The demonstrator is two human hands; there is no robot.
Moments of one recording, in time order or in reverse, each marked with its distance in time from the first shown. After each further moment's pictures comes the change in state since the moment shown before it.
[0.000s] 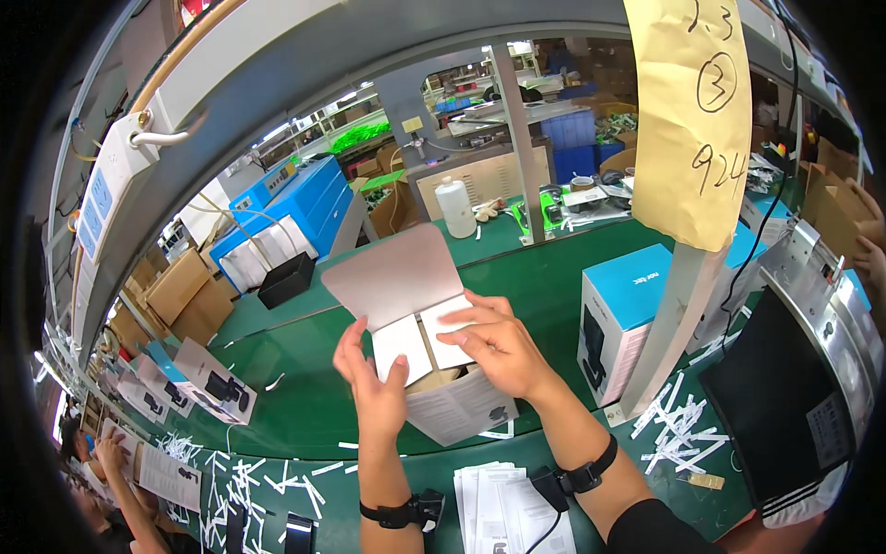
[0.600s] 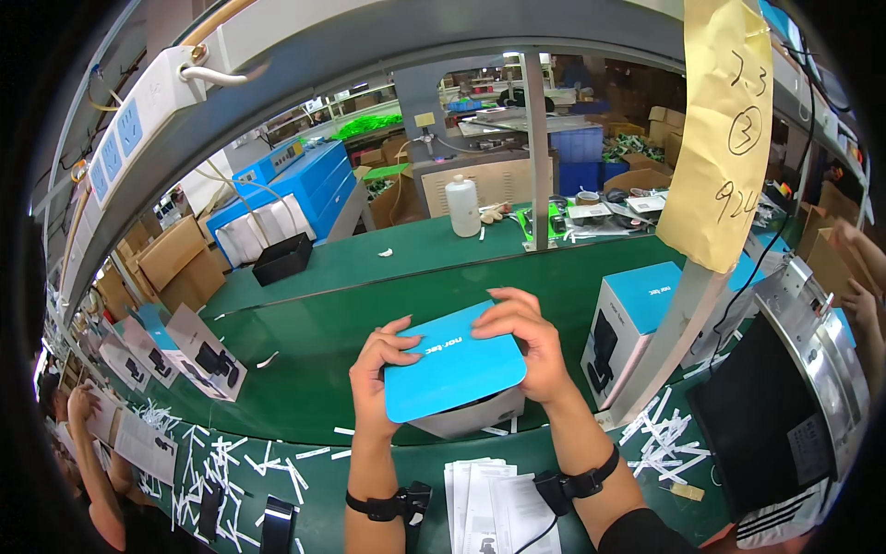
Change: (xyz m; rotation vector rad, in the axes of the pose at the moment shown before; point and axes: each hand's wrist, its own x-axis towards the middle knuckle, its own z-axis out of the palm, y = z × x) left_hand 0.006 -0.027 -0.008 -0.408 -0.147 0.435; right_hand -0.007 -0.005 -0.016 -0.057 0.108 -0.359
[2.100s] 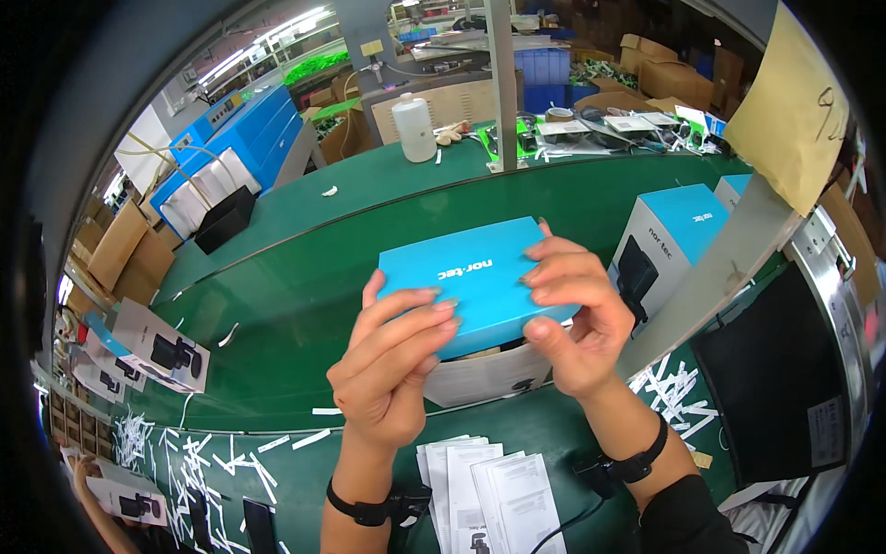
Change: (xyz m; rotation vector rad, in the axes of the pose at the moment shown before) left_hand 0.009 0.020 0.059 0.128 -0.062 0.216; right_hand -0.036 -0.005 -0.028 0.049 0.330 0.012
